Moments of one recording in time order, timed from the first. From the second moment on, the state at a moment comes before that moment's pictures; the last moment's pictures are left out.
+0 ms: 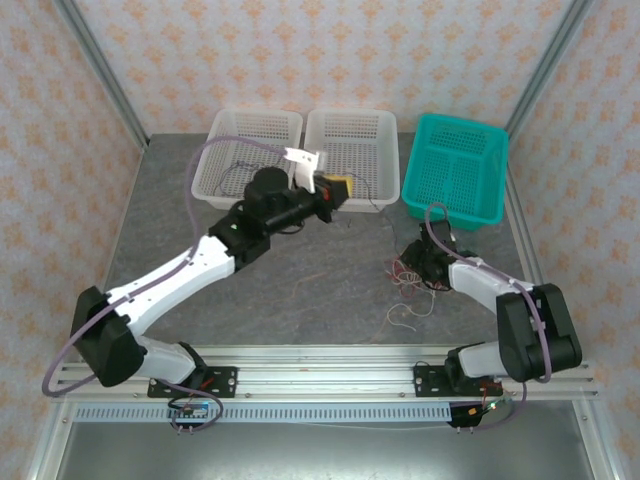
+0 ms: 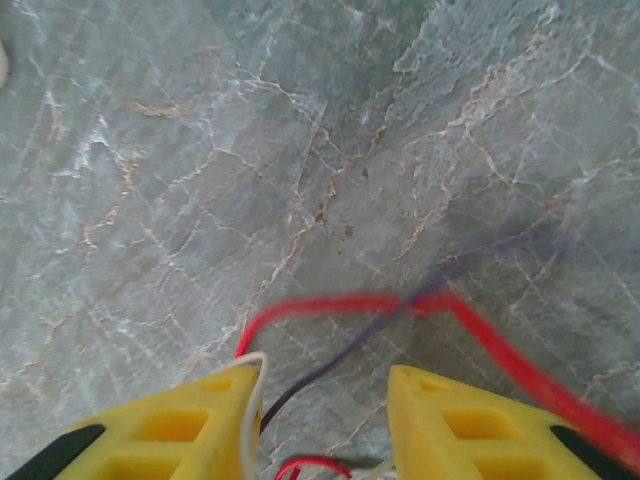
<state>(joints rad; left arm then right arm) -0.67 1.37 1.20 0.08 0.18 -0.47 0.22 1.38 0.58 -0.21 0.00 0.83</state>
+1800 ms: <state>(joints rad) -0.21 1.32 1.56 -0.38 0.18 -0.49 0.22 1.04 0.63 -0.43 0.11 0.97</state>
